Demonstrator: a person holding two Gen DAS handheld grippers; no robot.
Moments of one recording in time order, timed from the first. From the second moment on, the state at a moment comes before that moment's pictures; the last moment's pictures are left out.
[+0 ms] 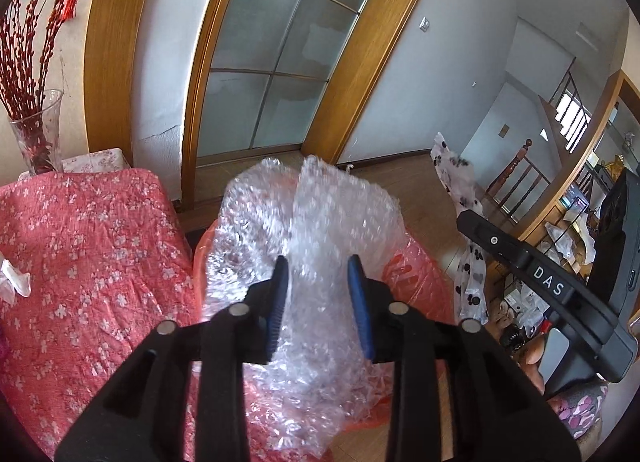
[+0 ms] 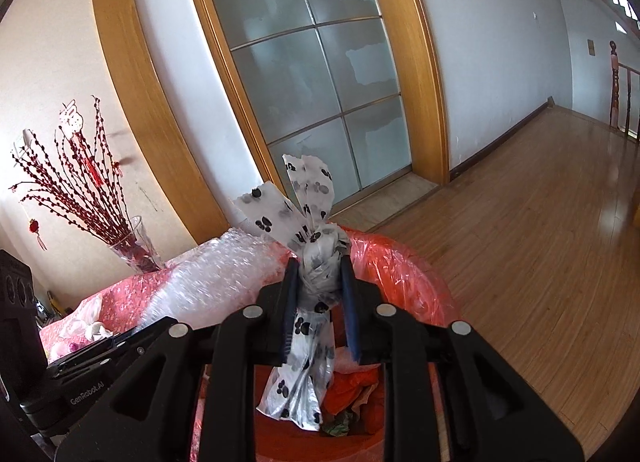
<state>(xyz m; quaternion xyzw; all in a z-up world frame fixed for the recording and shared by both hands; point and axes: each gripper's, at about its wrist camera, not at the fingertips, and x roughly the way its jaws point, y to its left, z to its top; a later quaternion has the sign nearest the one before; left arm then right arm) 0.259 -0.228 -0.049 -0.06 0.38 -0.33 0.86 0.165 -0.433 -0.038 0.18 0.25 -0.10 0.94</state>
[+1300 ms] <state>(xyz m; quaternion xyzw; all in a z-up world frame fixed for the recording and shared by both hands) 0.160 0.132 -0.013 -0.07 0.27 0.07 0.96 0.193 -0.157 -0.043 0.02 0.28 0.12 0.95</state>
